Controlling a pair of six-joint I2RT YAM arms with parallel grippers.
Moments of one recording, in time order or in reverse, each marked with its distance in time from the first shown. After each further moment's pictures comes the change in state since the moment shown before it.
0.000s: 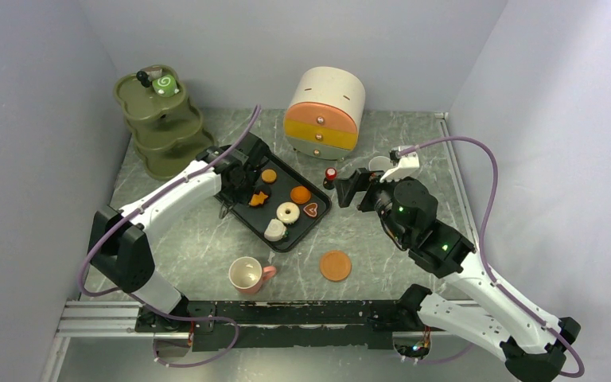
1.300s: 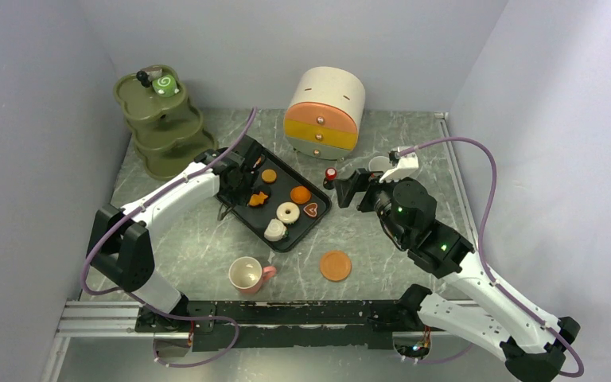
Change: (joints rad) left arm 0.042 0.000 -0.063 0.075 0.037 0.022; right arm 0.000 0.000 -0.011 0.007 0.003 0.000
